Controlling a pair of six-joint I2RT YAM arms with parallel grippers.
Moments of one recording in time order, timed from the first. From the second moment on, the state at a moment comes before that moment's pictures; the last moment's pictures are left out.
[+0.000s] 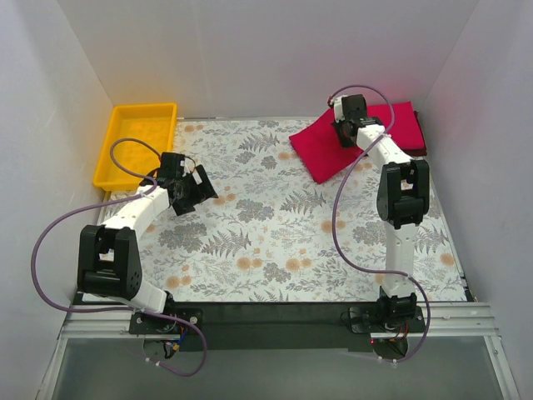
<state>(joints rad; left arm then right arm) -0.13 1.50 0.97 -0.44 0.13 -0.59 0.20 2.20 1.86 -0.51 0.11 -0.25</state>
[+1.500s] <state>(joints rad) -0.13 1.64 0.97 -0.44 0.11 -0.57 -0.03 2.30 2.20 -0.50 0.05 -0.26</state>
